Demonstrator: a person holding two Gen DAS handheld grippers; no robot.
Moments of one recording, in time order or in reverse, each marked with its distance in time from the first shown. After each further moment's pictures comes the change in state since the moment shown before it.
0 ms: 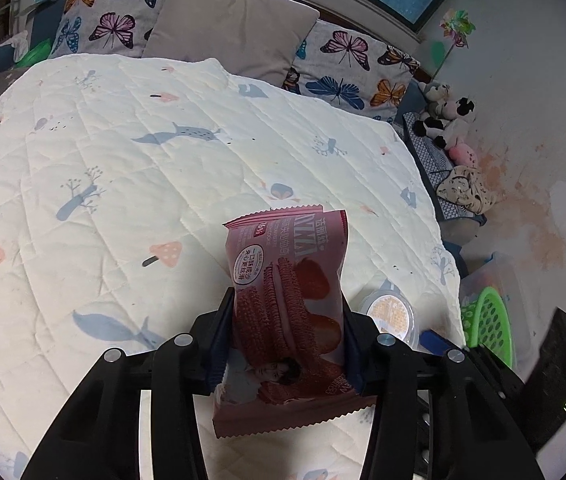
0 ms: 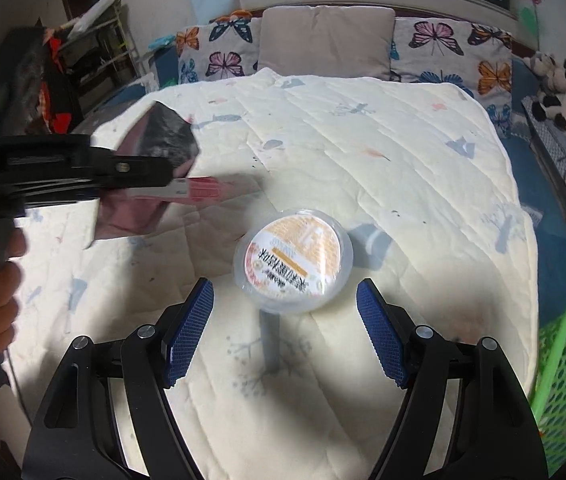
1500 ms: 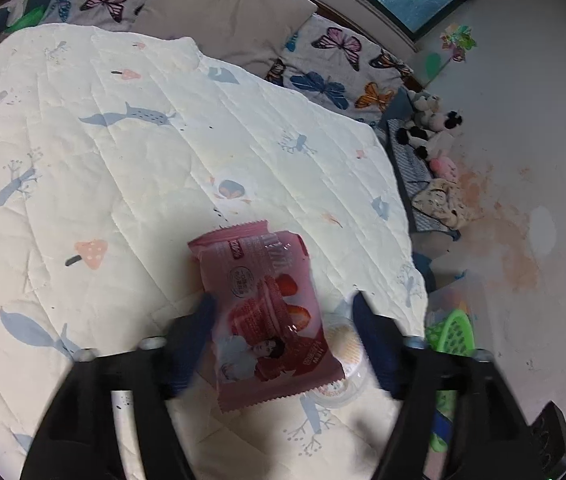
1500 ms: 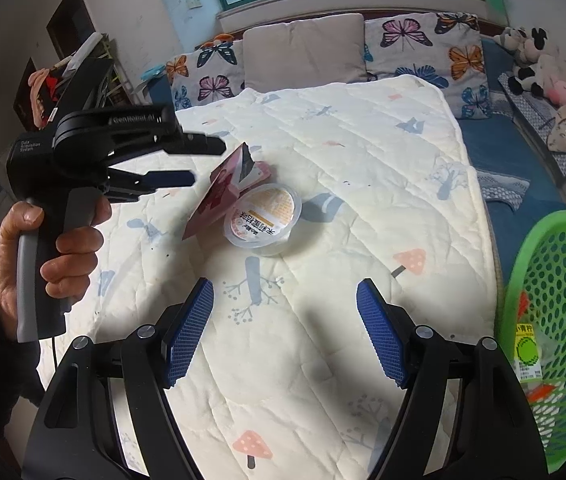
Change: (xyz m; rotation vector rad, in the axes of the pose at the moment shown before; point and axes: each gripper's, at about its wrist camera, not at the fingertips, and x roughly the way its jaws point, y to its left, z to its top) left arm 0.034 -0.025 0.013 -0.097 0.021 -0.094; right arm -0.070 -0.030 -0.043 0.124 -0.064 0.040
